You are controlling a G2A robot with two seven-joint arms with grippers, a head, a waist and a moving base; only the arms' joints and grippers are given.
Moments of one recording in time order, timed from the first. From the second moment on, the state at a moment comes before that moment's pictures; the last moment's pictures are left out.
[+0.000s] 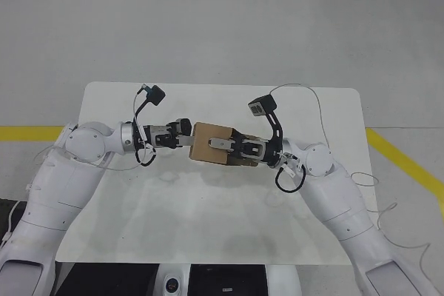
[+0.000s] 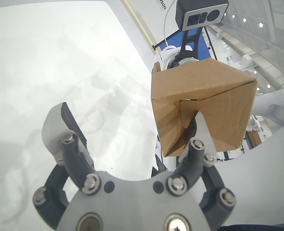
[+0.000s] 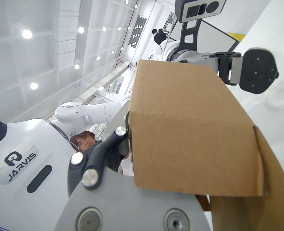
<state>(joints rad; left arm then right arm) 0.83 -0.95 -1.11 -1.40 -0.19 -0.56 -1.04 -0.85 -1.31 0.99 -1.32 0.52 -0.57 1.05</state>
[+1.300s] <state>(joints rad) 0.90 -0.92 -1.23 -1.48 0.12 -0.64 -0.87 -0.82 -1.30 0.98 -1.18 0.35 -0.38 1.03</state>
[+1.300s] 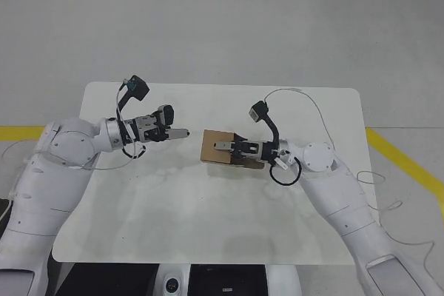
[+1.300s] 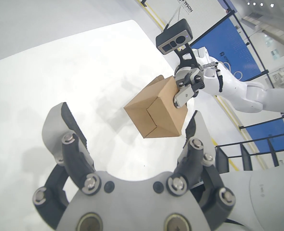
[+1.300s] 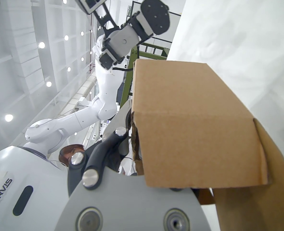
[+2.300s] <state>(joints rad) 1.08 -0.89 -1.35 -1.59 0.91 -0.97 -0.31 -0.68 -1.37 0.85 -0.89 0.34 -0.39 1.04</state>
